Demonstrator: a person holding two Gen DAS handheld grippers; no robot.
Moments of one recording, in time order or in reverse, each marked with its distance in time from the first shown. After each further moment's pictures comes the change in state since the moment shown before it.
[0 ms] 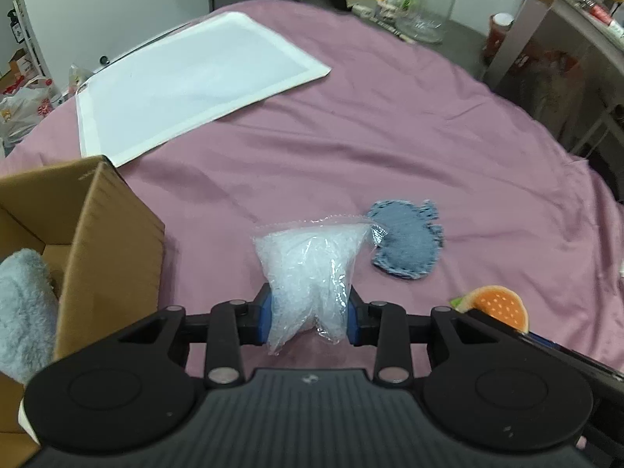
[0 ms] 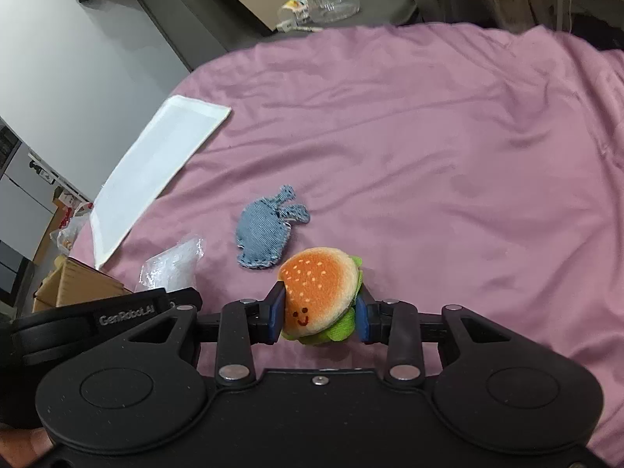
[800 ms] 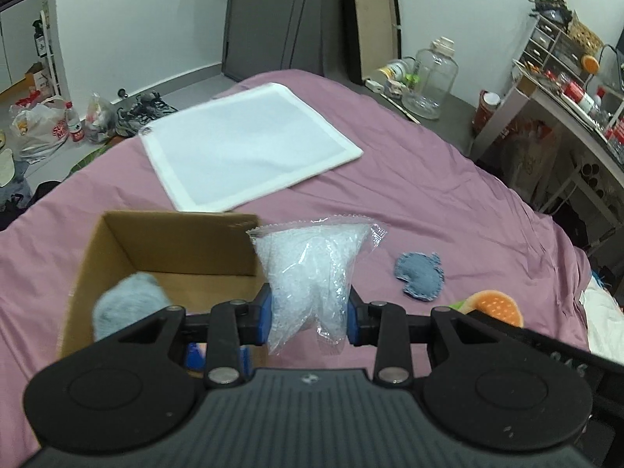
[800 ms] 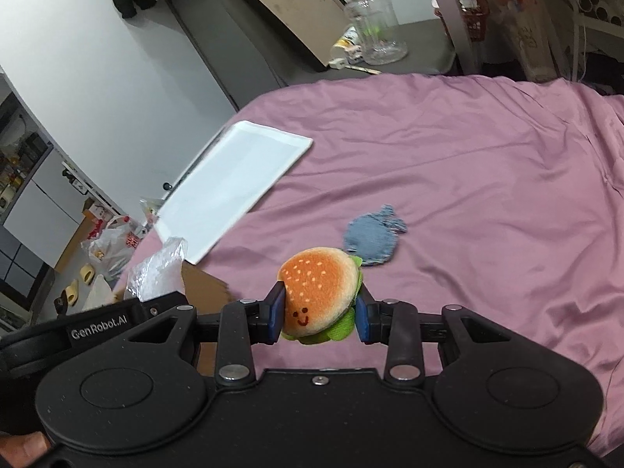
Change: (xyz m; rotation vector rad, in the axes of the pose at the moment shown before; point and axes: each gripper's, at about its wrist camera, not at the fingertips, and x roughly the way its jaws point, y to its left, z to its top) left arm -0.097 0.087 -0.002 -0.054 -0.163 -0.061; right arm -0.069 0.086 -0.016 -0.031 -0.096 0.055
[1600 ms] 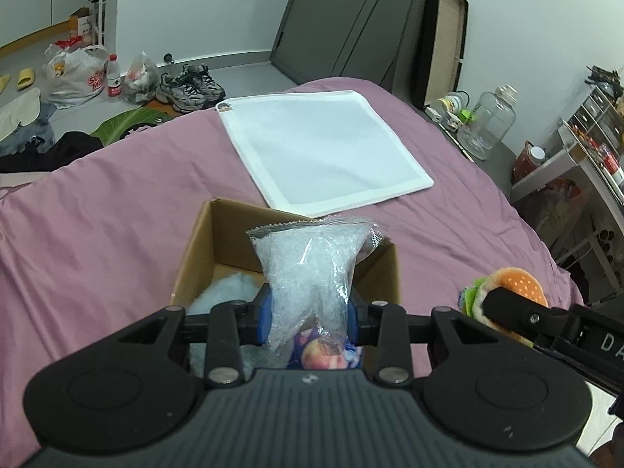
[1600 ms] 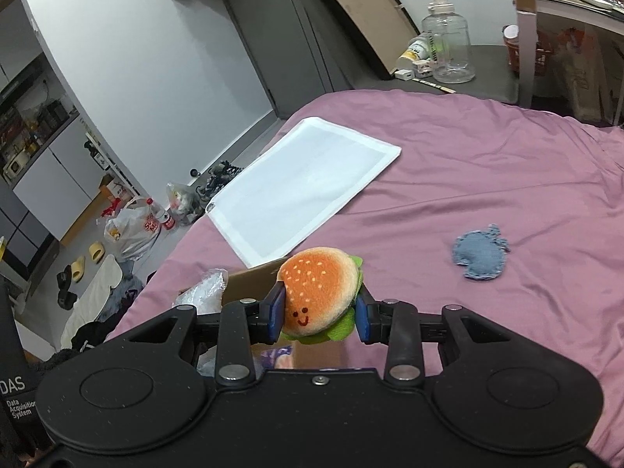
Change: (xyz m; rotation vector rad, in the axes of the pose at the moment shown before) left arm 0.006 0.108 0.007 -0.204 0.003 -0.017; right arm 0.020 0.119 -0.006 -0.119 -0.012 0.008
